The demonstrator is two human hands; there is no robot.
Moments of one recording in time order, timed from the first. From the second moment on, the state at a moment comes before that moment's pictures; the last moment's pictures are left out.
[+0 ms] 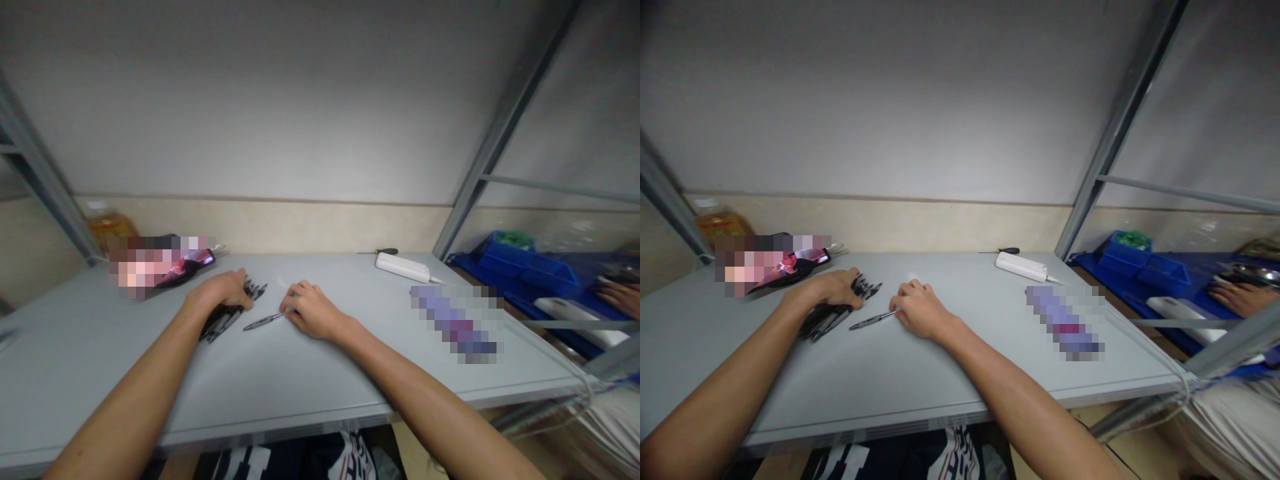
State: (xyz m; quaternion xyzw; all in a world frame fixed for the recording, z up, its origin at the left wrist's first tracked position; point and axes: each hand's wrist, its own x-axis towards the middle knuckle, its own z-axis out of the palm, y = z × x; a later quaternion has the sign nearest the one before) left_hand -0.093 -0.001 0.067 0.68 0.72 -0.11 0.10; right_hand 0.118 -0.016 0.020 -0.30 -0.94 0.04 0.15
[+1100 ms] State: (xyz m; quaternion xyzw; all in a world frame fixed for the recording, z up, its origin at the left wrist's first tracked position) left_hand -0.117 0.003 0.068 0.66 0.72 -0.11 0.18; right_hand 0.138 -0.008 0.026 -0.41 -0.91 0.02 0.09
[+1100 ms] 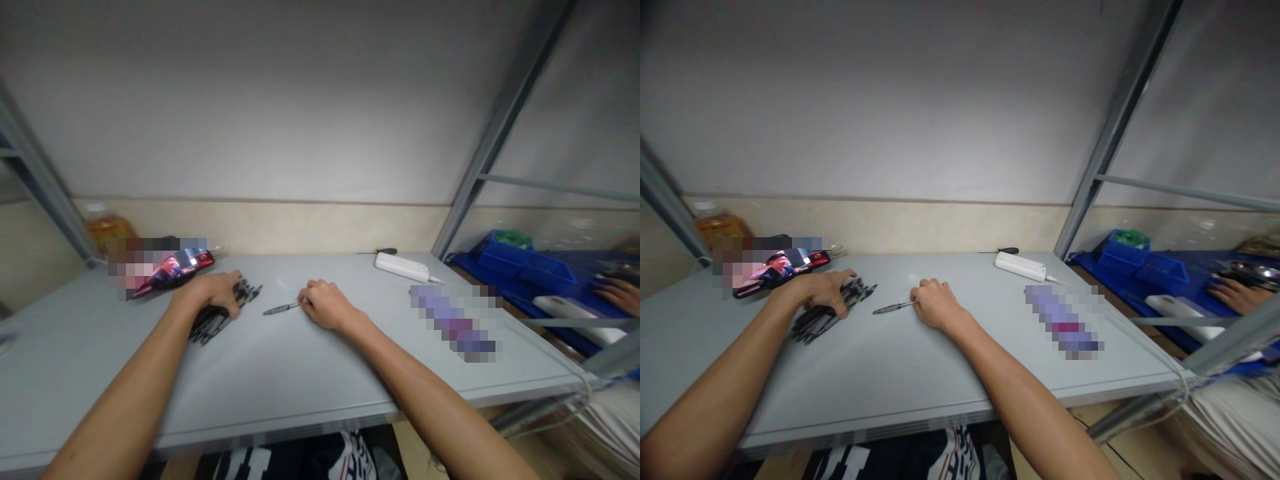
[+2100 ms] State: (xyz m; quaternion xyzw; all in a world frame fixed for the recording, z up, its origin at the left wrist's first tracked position) left_hand -0.118 0.000 0.073 0.68 0.71 -0.08 0.18; right_hand 0.142 -0.008 0.029 -0.42 -0.90 0.02 0.09
